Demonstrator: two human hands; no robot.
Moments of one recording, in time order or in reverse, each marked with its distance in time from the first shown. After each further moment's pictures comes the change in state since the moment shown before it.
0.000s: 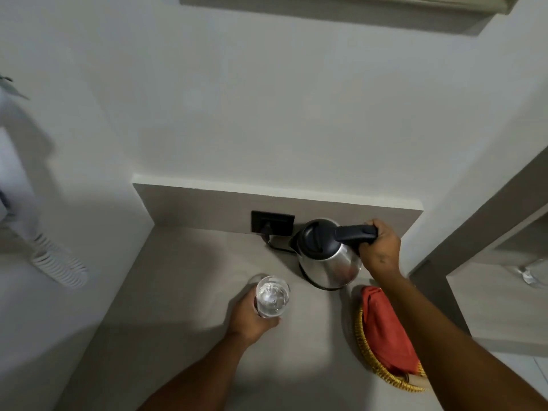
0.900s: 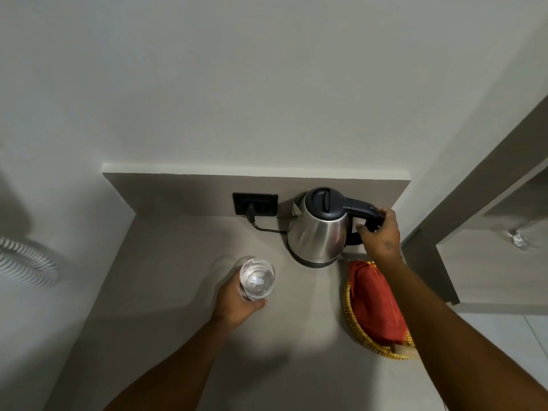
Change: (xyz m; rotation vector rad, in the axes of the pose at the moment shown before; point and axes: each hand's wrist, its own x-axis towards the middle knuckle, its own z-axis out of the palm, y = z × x) left_hand 0.010 -0.025 0.004 0.105 -0.044 0.054; right_hand 0.008 0.068 -0.011 0.174 -0.018 0.231
